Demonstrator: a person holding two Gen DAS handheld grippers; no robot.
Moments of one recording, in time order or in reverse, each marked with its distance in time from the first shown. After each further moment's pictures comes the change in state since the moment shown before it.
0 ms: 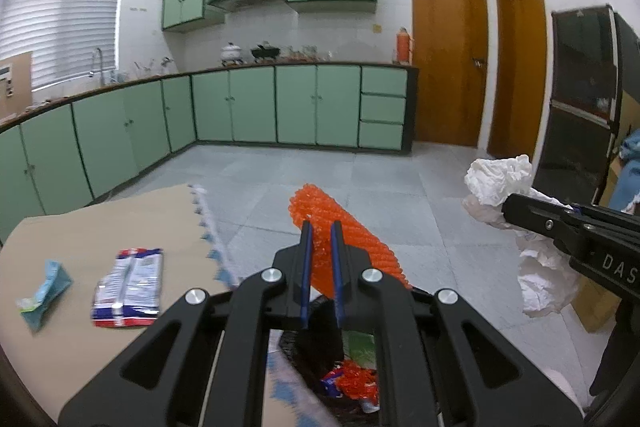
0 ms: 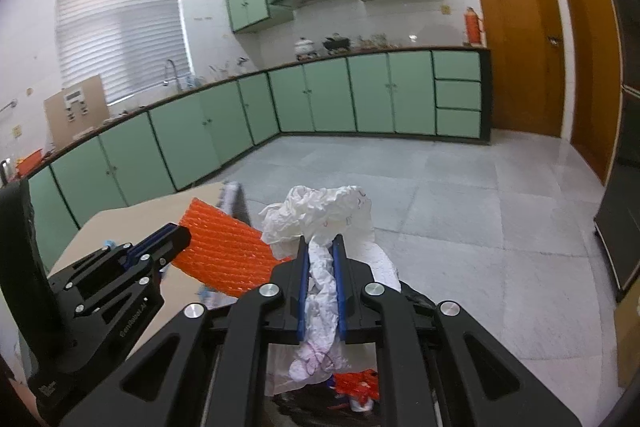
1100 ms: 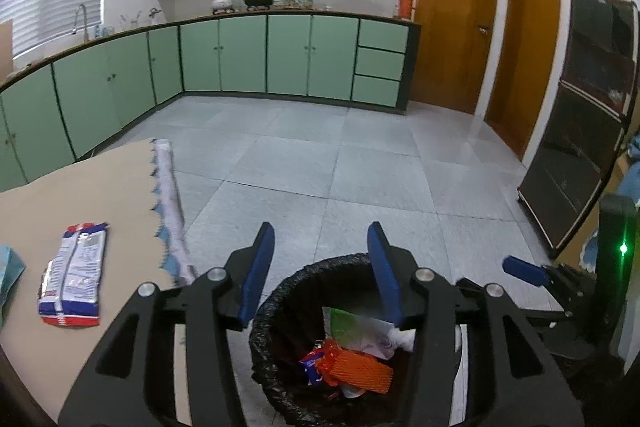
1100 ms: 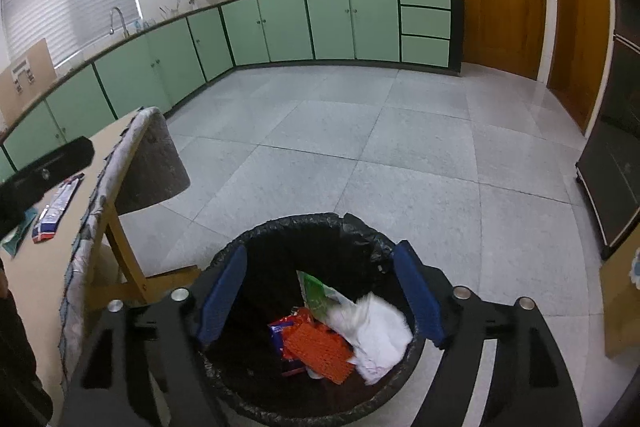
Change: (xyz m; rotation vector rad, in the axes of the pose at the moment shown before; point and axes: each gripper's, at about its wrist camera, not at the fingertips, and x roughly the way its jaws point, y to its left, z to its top) left arm 0.077 0.003 -0.001 -0.064 0.167 -0.028; right arm 0.101 -0.062 -0.056 0.043 0.245 -0.124
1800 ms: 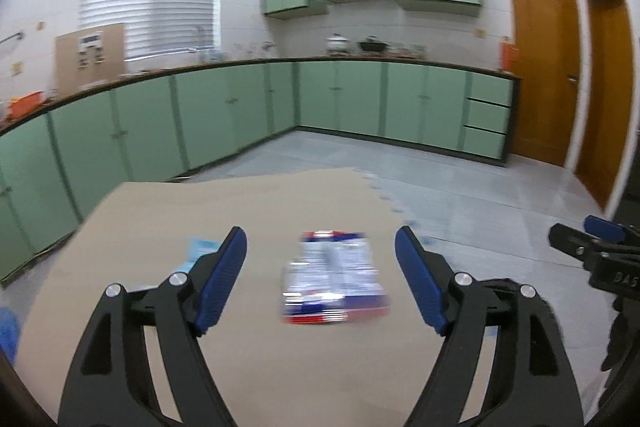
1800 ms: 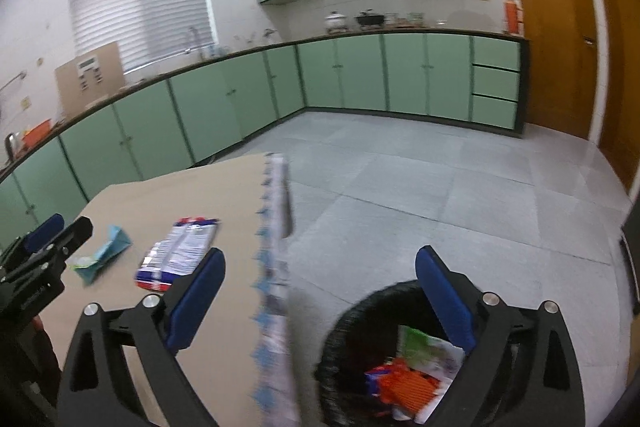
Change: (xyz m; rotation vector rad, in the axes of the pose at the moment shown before) left arm -0.128 0.180 -0.021 -0.111 -0.171 0.386; right arm -0.044 0.174 0.032 -0.138 -0.164 0.194
